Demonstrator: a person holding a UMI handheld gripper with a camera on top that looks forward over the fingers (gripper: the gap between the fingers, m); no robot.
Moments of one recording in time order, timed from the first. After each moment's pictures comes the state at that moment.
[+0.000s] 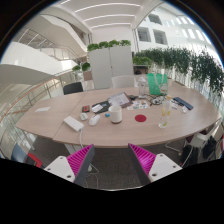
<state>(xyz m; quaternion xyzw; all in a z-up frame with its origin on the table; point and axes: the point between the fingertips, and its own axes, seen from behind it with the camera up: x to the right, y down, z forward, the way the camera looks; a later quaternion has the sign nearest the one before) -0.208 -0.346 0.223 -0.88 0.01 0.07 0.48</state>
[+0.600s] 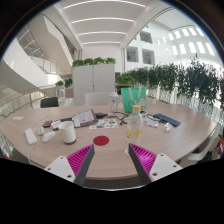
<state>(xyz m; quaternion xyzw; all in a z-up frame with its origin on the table) 0.004 -0.181 0.149 -0.81 0.04 -0.02 0.58</state>
